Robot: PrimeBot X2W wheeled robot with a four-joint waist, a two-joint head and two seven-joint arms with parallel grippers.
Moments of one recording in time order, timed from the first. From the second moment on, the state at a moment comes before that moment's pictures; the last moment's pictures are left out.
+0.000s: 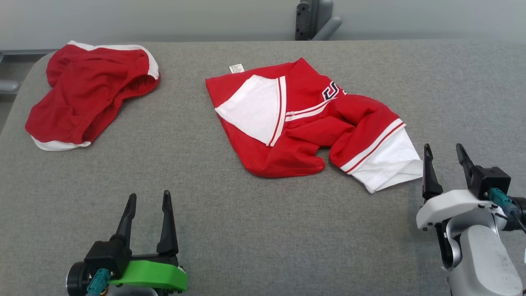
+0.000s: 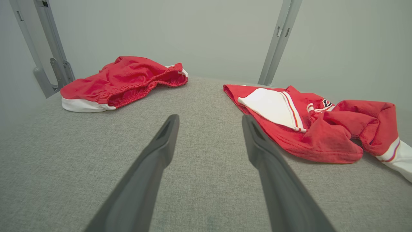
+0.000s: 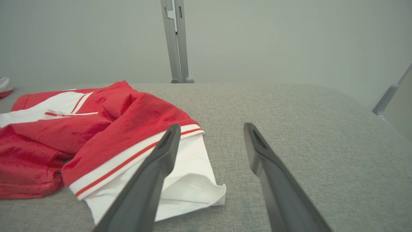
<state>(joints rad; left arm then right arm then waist) 0.01 0.05 -0.12 0.14 -0.25 0.00 -0.26 -0.26 -0.05 -0.18 0.42 0.01 0.13 -0.26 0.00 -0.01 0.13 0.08</state>
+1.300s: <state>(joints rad) -0.07 0.05 -0.21 0.12 -0.28 0.02 -0.26 -0.85 -0.32 -0.19 1.08 -0.03 0.13 -0.25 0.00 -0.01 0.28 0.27</state>
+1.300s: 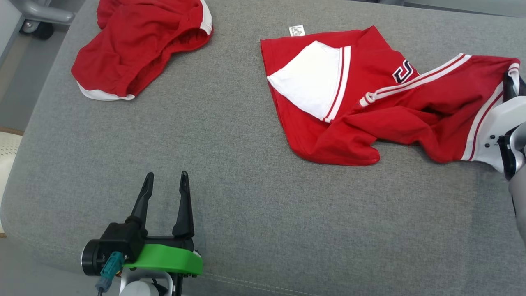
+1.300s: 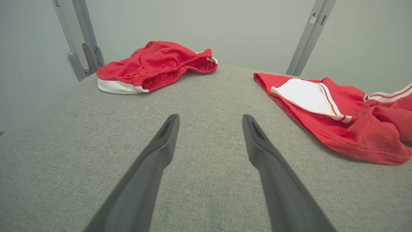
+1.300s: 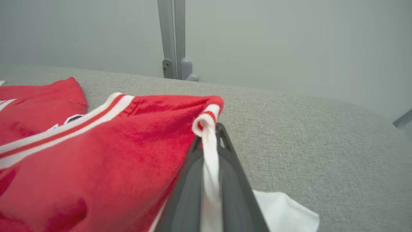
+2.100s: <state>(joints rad) -0.04 0.05 -0.20 0.14 -0.25 0.01 -0.26 -0.50 -0.13 0.12 0.69 0.19 0.13 -0.26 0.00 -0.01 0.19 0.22</state>
